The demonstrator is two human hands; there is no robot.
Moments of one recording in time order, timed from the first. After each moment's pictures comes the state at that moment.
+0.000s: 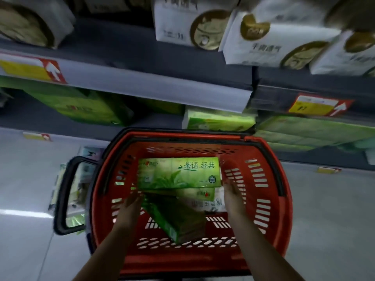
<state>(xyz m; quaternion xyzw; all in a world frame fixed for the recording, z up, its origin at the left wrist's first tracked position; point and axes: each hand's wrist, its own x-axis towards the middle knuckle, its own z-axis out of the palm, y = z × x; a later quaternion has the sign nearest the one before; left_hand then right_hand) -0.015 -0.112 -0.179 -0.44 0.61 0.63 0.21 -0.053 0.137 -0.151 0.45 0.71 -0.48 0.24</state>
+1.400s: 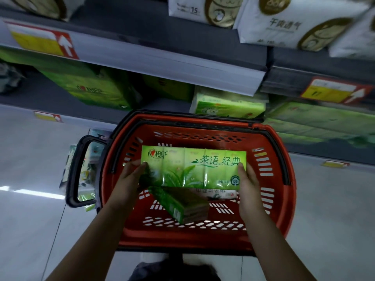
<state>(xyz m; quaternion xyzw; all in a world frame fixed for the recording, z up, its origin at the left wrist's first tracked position) -0.029 -0.109 -0.120 -0.37 0.60 0.69 0.17 -0.042 0.147 -0.123 0.42 0.67 -0.60 0.14</state>
